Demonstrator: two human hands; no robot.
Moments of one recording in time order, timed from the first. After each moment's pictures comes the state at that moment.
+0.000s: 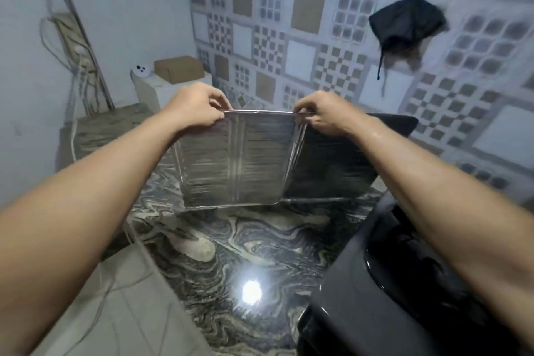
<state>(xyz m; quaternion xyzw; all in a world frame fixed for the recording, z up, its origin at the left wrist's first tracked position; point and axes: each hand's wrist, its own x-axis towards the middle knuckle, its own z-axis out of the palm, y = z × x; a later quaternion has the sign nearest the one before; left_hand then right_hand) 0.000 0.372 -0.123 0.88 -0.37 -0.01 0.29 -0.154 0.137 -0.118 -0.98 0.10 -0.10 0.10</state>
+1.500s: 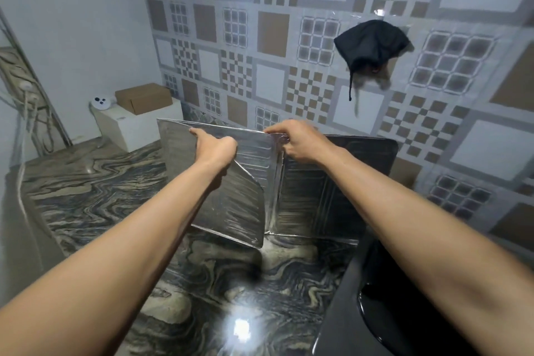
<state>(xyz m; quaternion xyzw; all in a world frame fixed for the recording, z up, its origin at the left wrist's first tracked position) -0.027 0.262 -0.147 0.77 -0.09 -0.17 0.61 -0.126 0.100 -0.138 -0.96 0.15 -0.13 0.19</state>
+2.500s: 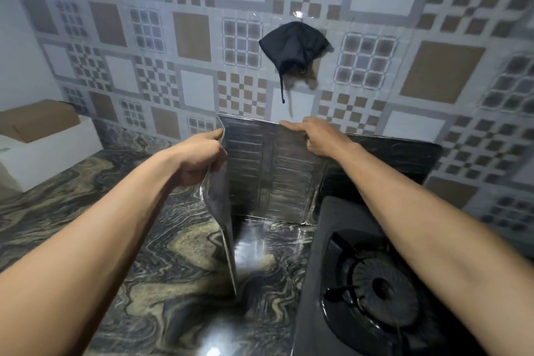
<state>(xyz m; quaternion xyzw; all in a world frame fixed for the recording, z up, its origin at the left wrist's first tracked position) -0.044 0.188 -0.129 0.68 -0.39 -0.38 0.48 -0.218 -0.036 -0.149 -0.94 0.30 -0.12 0.01</state>
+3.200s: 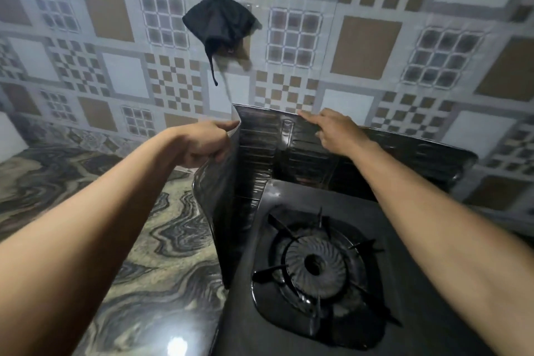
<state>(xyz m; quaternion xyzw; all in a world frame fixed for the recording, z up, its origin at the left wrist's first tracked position) -0.146 0.114 -0.119 0.72 -0.50 -0.37 0.31 -0.385 -0.083 -0.164 -0.90 0.41 -0.14 0.00</state>
